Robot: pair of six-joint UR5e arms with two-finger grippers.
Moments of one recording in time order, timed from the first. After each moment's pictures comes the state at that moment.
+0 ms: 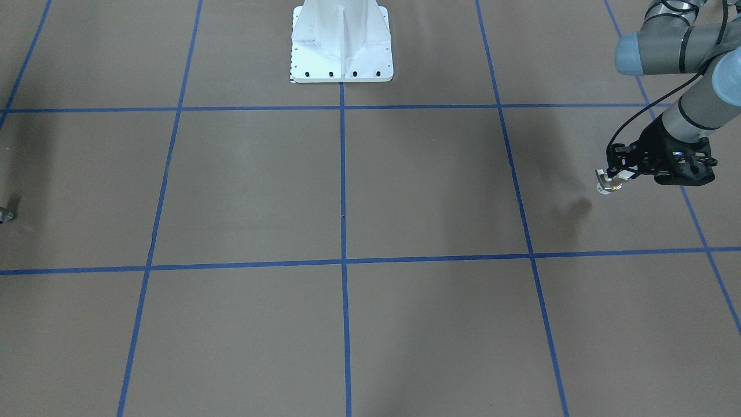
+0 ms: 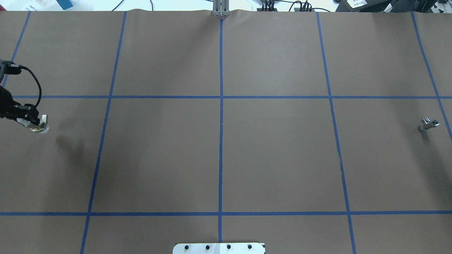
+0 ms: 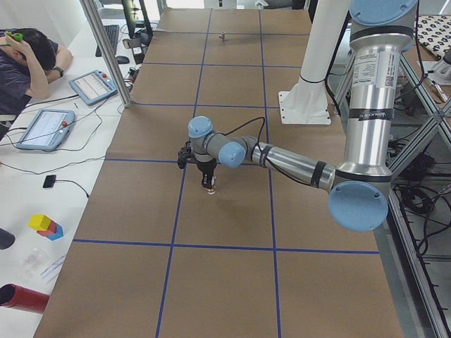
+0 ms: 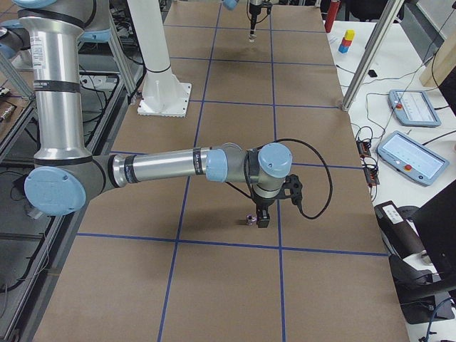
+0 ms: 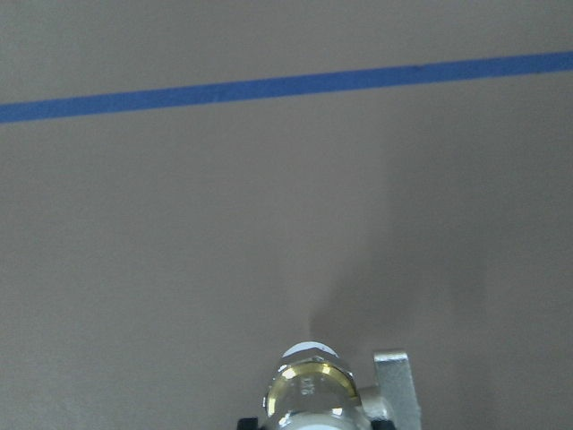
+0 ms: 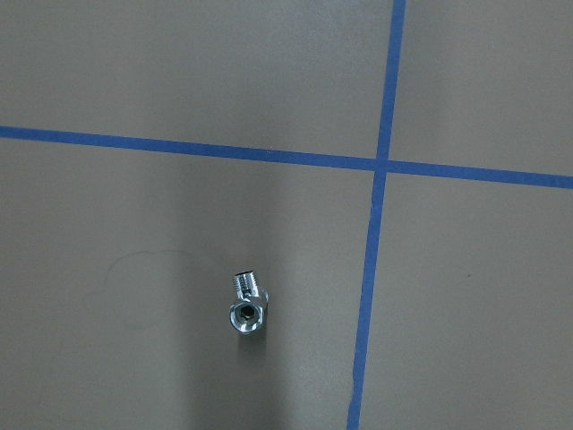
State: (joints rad) left arm -1.04 -1.66 -1.83 -1.63 -2.23 -0.59; right arm 1.53 -1.55 1.72 -1.73 2.41 -0.08
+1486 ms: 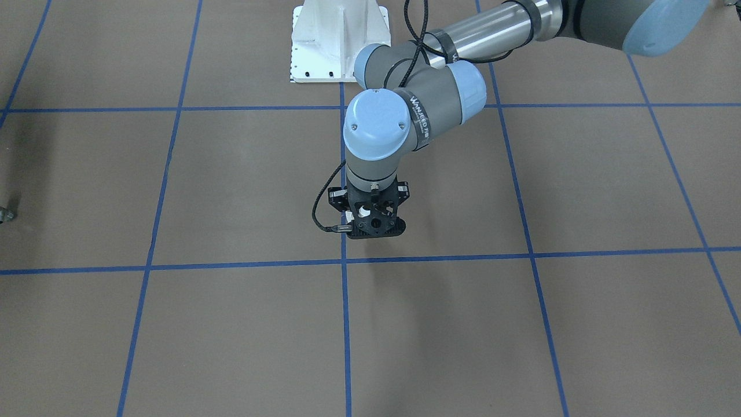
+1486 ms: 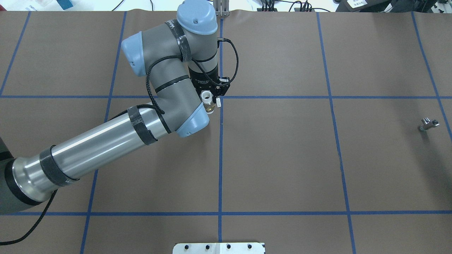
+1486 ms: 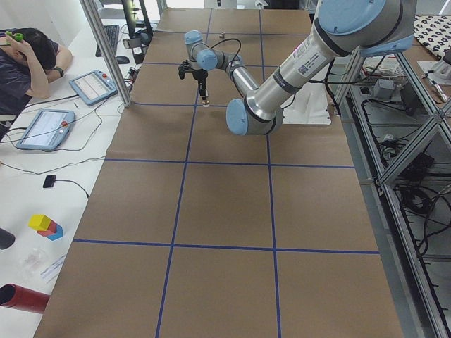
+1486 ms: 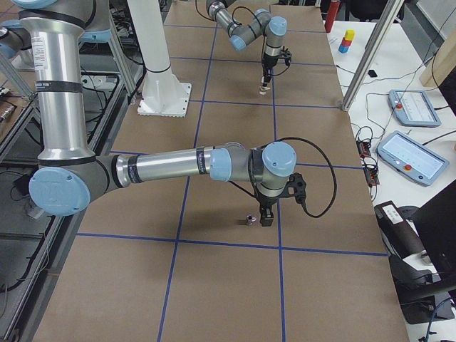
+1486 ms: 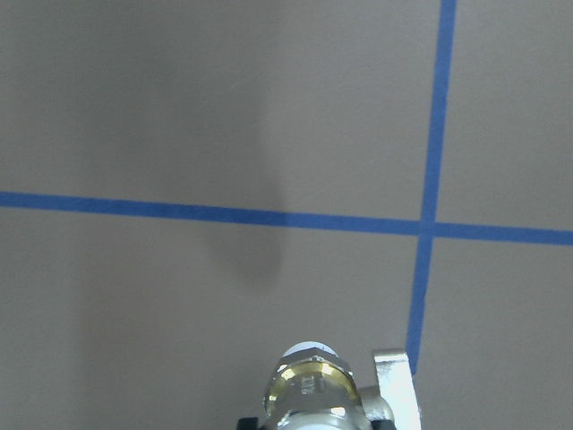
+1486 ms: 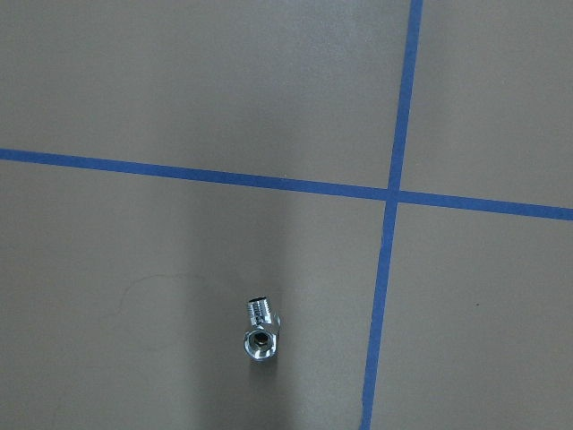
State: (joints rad) left arm -0.67 -2.59 -1.26 -1.51 -2.10 -1.09; right arm 1.54 -1.53 1.71 -1.73 2.41 -0.07
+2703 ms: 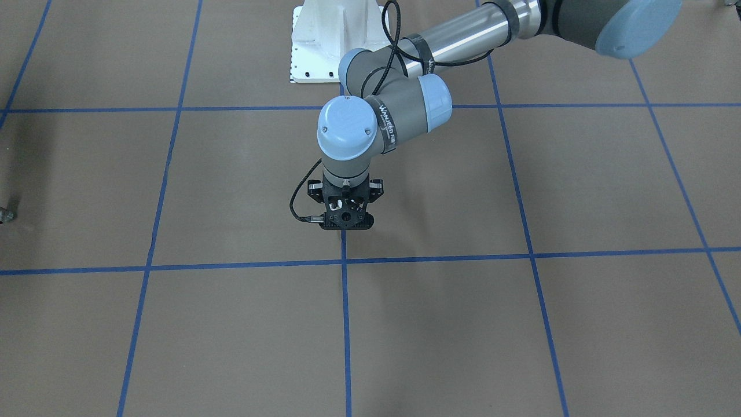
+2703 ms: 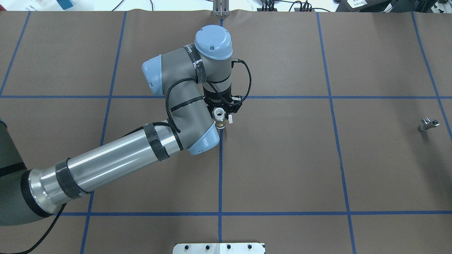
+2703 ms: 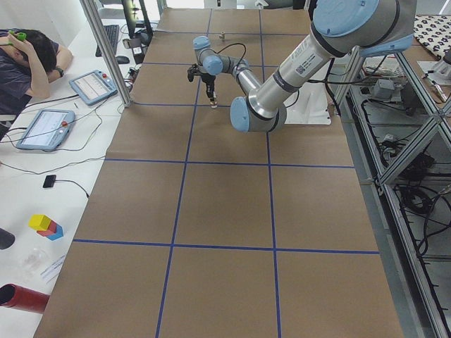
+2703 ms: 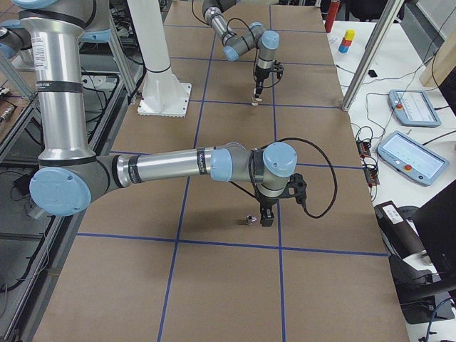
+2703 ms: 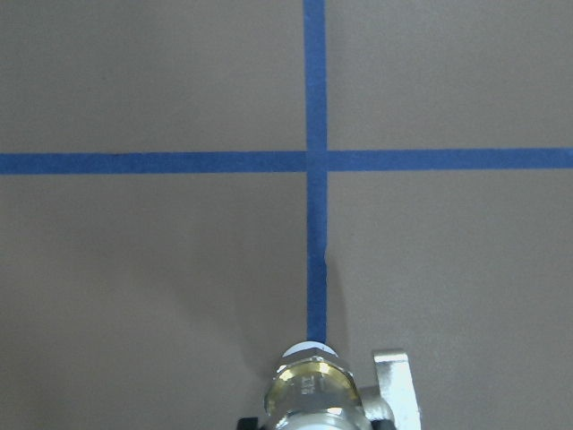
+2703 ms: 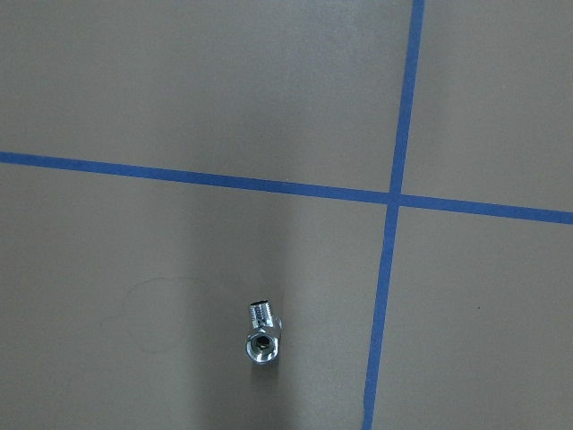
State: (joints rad) left arm -0.61 -2.60 -1.19 -1.61 -2.09 -1.09; right arm 1.53 -1.53 1.70 -1.73 2.41 -0.07
